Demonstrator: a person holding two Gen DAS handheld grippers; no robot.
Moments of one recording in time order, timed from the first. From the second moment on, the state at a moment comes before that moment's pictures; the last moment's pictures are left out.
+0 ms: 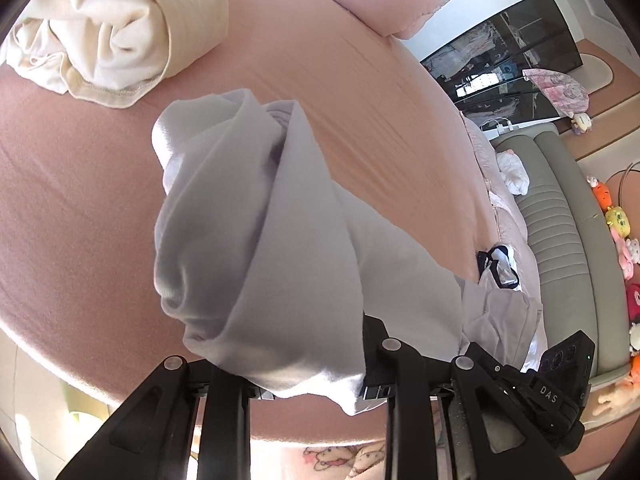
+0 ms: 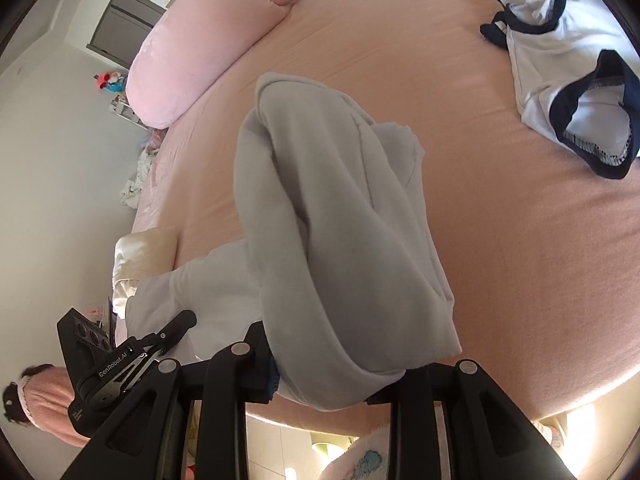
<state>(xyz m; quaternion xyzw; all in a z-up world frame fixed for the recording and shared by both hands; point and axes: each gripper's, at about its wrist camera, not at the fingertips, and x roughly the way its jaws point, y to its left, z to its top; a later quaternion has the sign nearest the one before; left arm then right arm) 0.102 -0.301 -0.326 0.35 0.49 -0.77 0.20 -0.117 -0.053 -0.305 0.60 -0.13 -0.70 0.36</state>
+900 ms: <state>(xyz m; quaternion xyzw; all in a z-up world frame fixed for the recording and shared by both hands) 0.157 -0.299 -0.262 0.39 0.41 -0.79 0.23 -0.082 -0.016 -0.227 0.52 0.07 -0.80 0.29</state>
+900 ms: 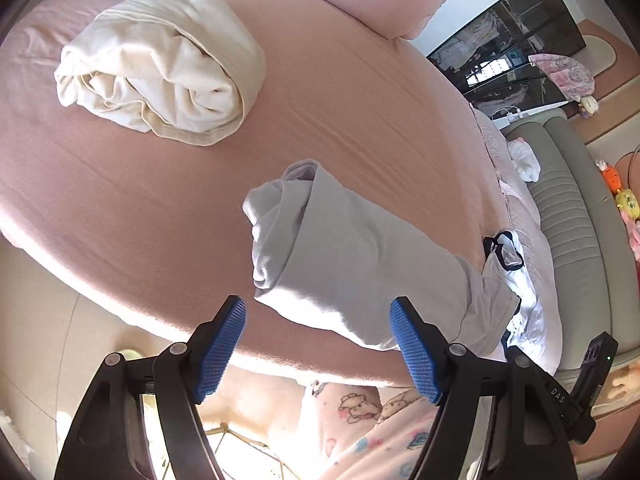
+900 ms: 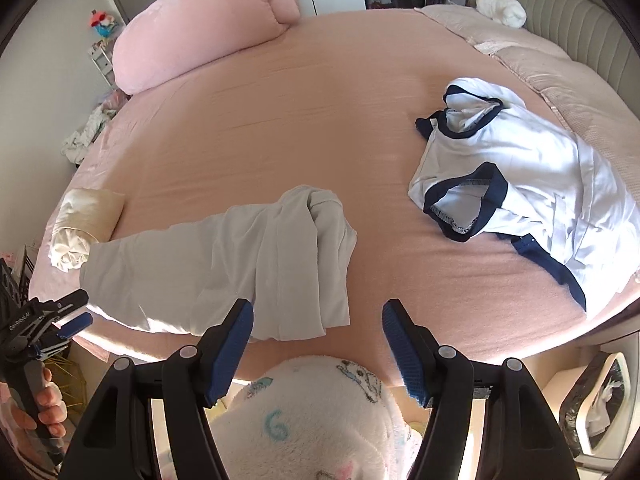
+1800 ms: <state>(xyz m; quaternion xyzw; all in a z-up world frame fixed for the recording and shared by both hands) 0.135 -0.283 -0.273 0.46 0.26 -0.82 0.21 -0.064 -0.038 -0.258 0.52 0.16 -0.78 0.29</state>
